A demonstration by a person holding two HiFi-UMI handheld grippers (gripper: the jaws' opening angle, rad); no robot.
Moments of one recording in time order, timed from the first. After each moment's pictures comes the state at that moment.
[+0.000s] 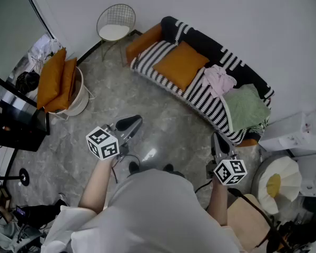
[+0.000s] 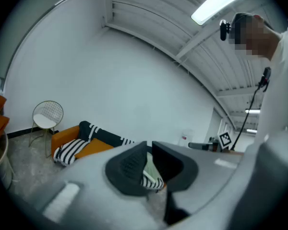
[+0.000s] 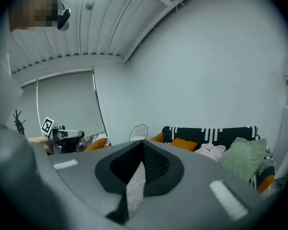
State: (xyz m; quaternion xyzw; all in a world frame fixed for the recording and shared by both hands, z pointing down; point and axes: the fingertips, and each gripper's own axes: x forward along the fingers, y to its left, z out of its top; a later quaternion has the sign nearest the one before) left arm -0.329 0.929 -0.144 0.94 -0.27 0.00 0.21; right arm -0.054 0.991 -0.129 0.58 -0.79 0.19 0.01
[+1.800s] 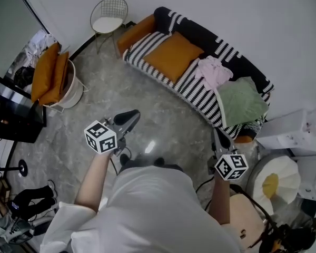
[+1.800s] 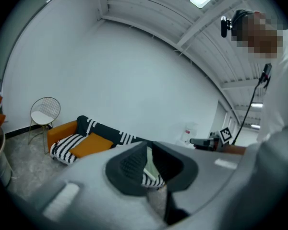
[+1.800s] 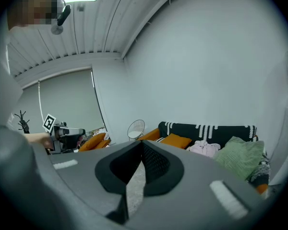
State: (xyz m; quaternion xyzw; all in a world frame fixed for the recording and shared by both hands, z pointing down) left arm -0.195 0.918 -0.104 0.94 -0.28 0.04 0.21; right arm 0.085 0.975 -0.088 0.55 -0.80 0.21 0.04
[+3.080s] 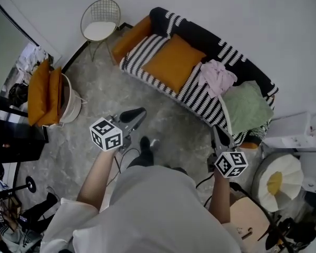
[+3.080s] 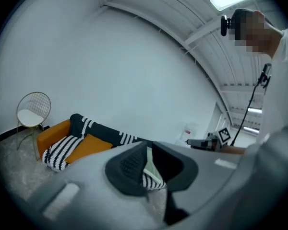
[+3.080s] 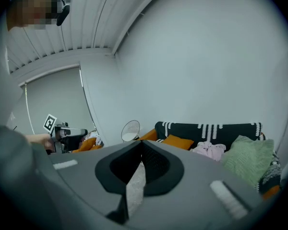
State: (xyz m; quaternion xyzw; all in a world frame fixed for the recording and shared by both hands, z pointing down) left arm -0.212 0.714 -0.094 0.94 -0.23 0.06 0.23; right arm 0.039 0.788 -0.077 0.58 -0.78 0.24 0.03
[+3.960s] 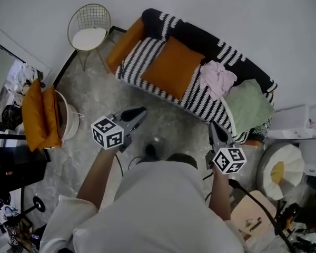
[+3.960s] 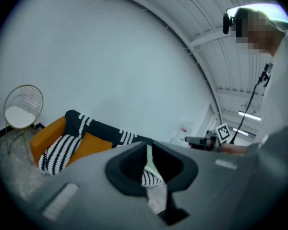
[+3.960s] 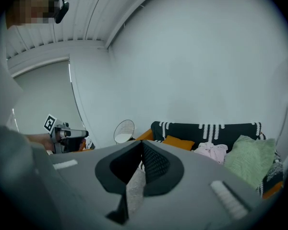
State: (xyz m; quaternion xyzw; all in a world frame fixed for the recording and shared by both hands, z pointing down) left arm -0.281 0.562 -0.076 0.95 -0.16 0.07 0.26; right arm -0.050 0.654 -0.074 0.62 -0.74 0.25 0.05
